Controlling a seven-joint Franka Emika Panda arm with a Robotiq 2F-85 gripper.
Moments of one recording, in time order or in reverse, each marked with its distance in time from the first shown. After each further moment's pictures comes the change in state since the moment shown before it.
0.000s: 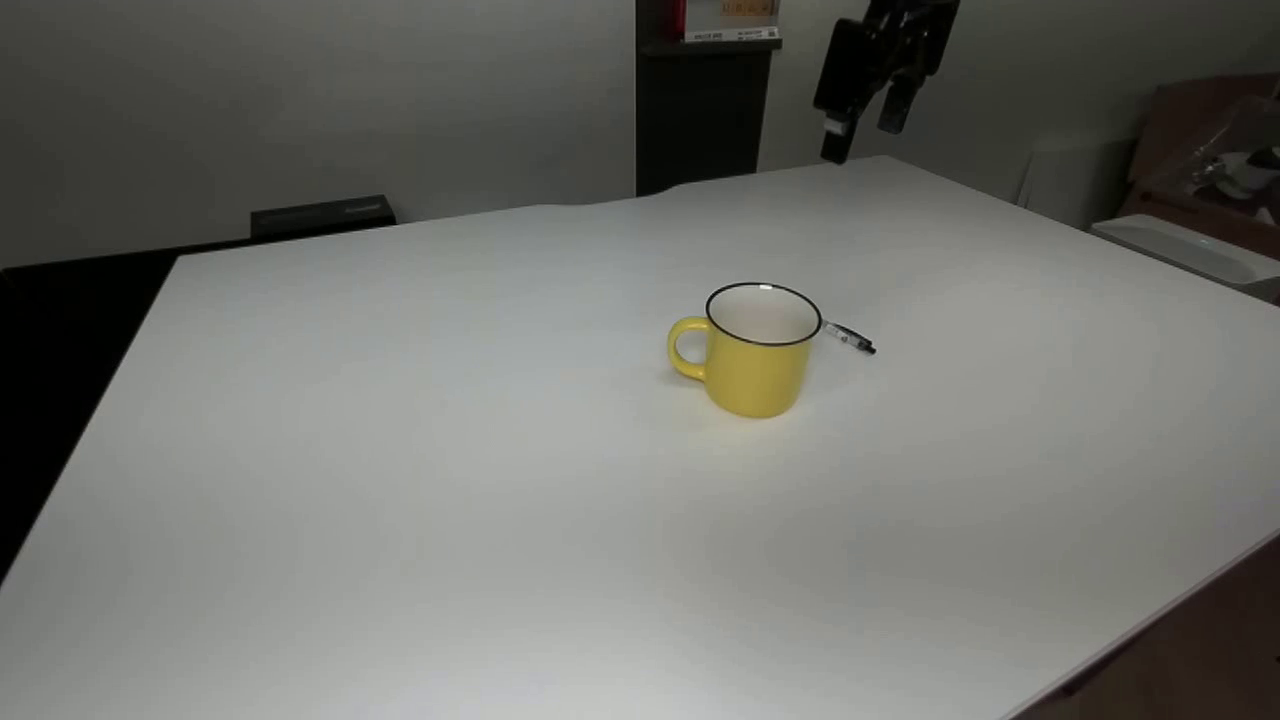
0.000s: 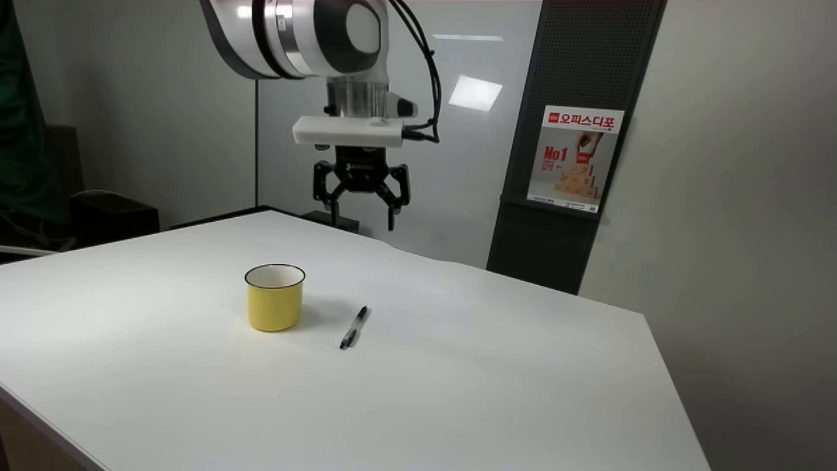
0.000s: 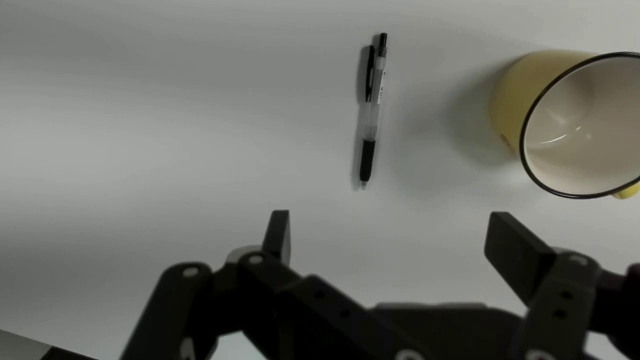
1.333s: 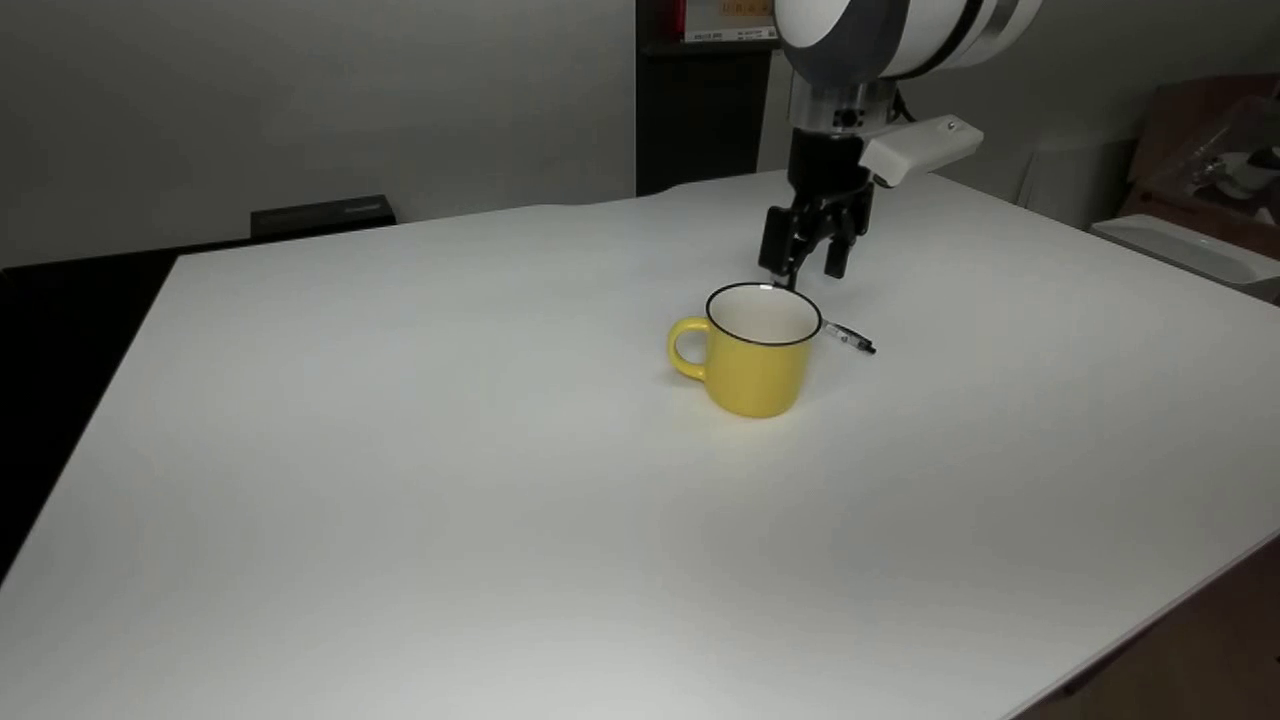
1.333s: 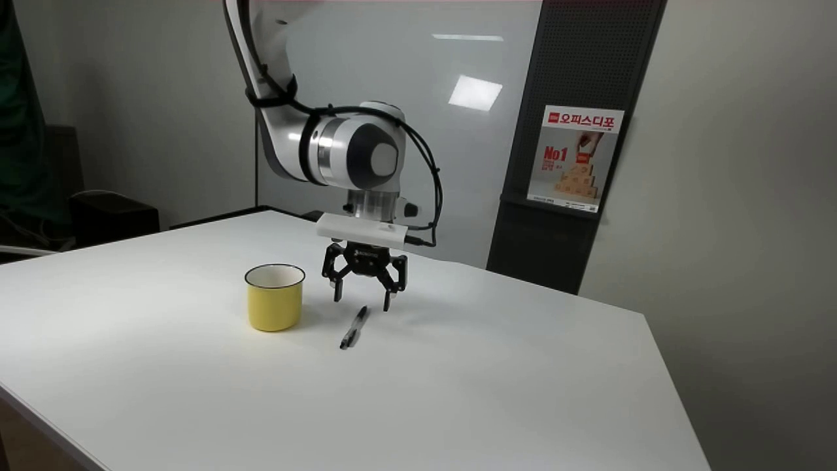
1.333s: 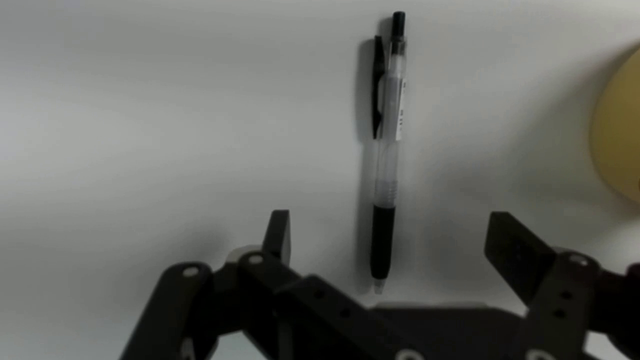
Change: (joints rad) arm -0.037 0.443 0.034 0.323 0.055 -0.062 0.000
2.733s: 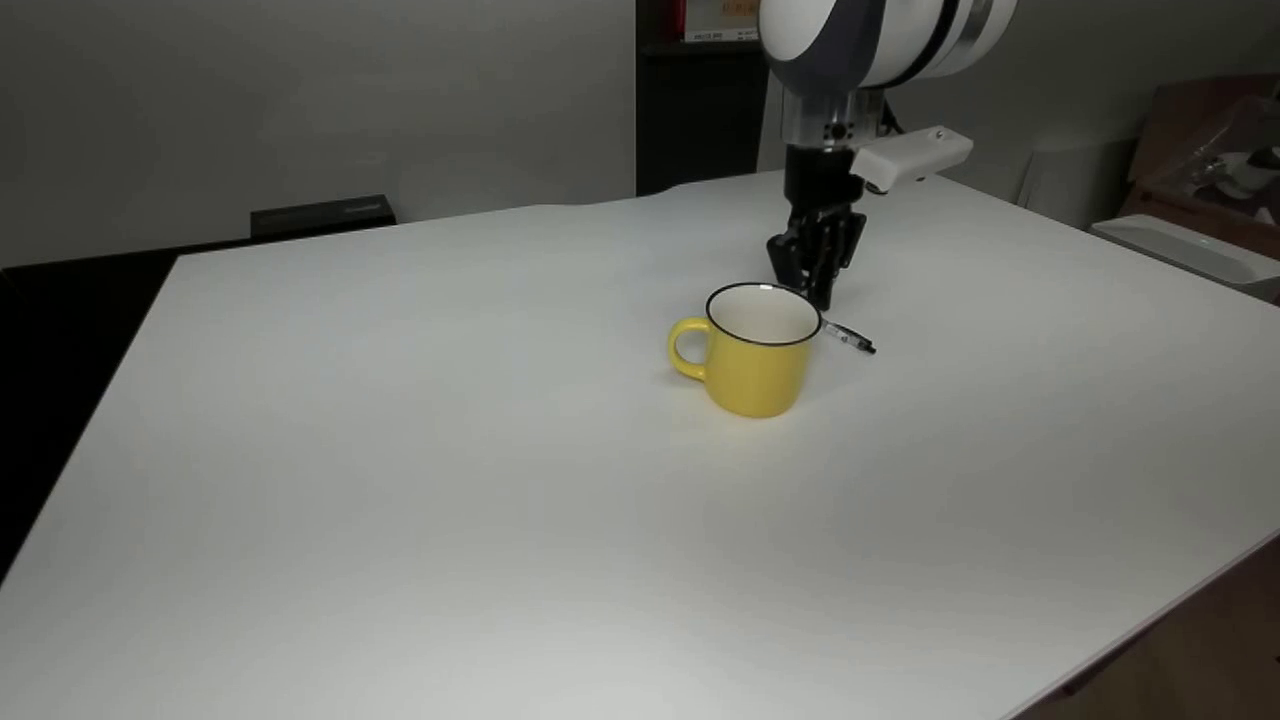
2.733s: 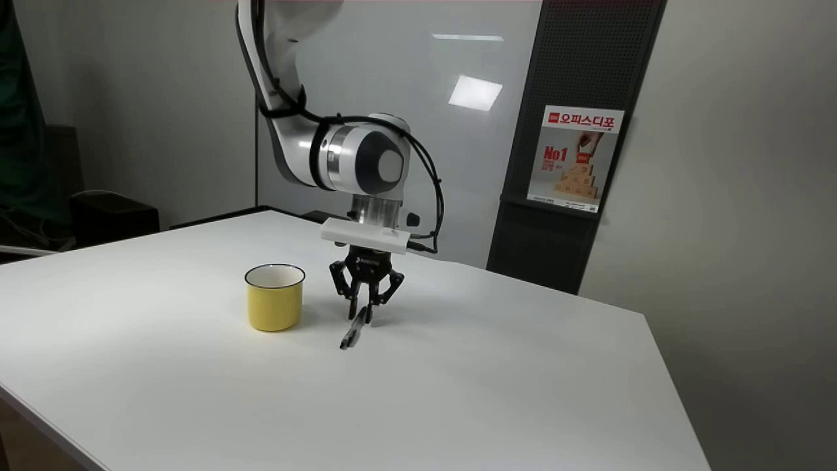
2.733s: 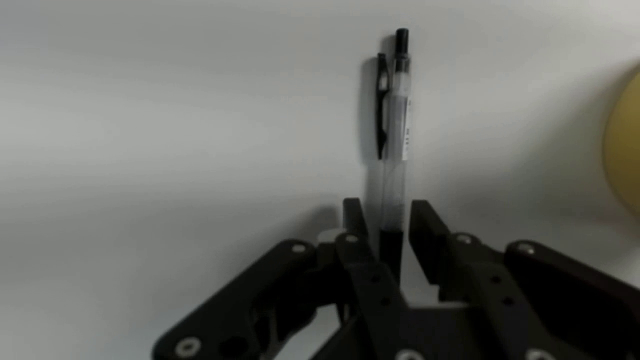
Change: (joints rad) arm 0.000 0.060 -0.003 0.090 -0.003 -0.116 0.009
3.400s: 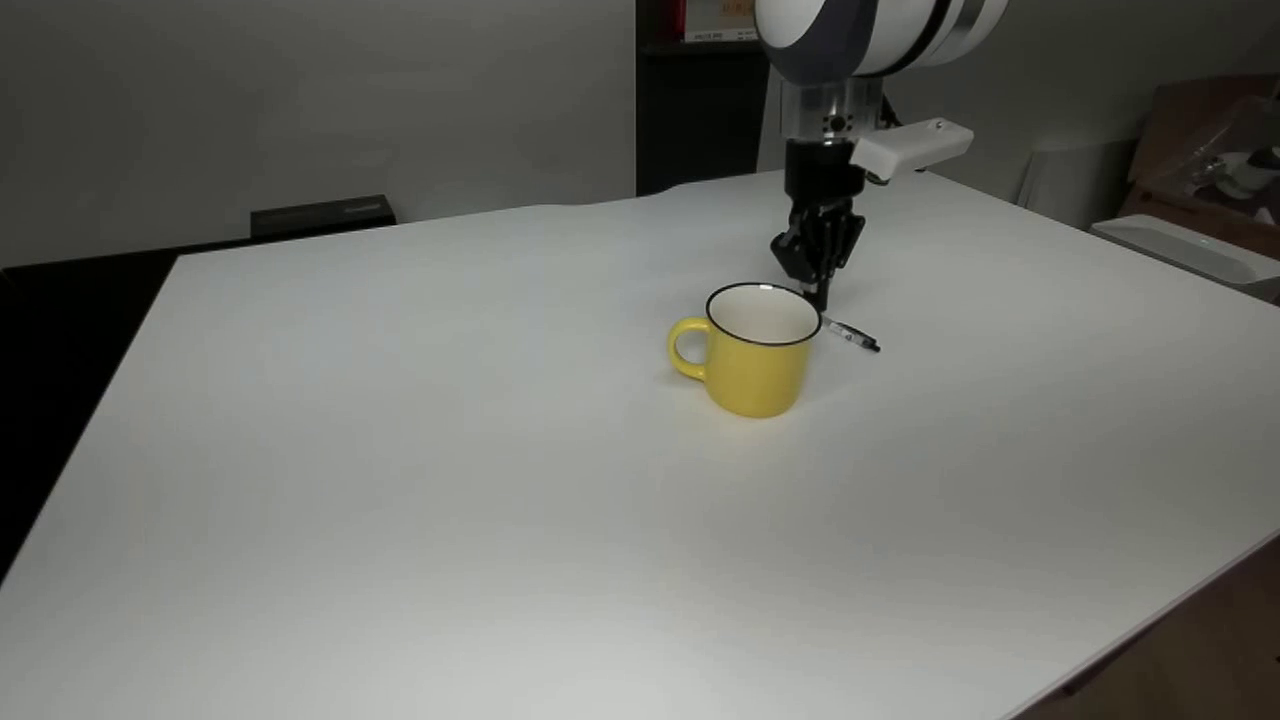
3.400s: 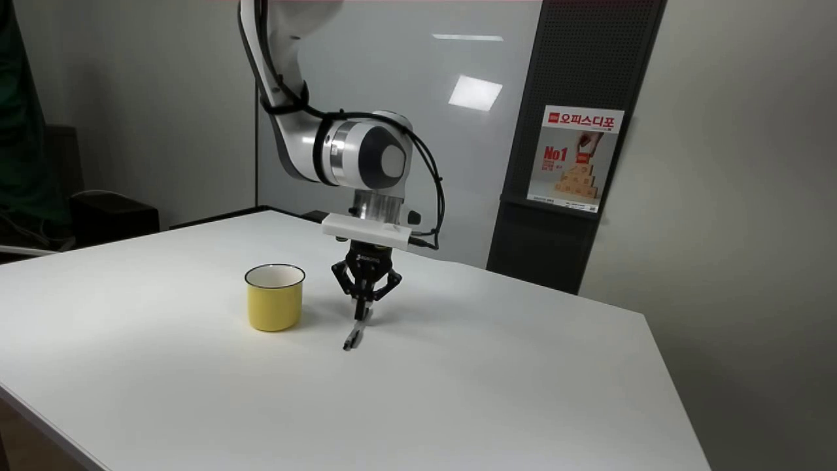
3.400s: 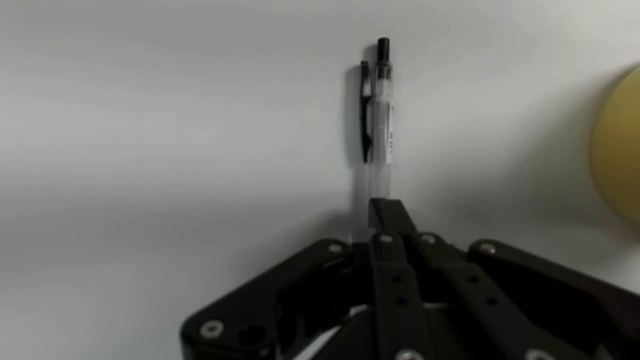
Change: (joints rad) arm 0.000 0.001 0.000 0.025 0.000 -0.058 0.000
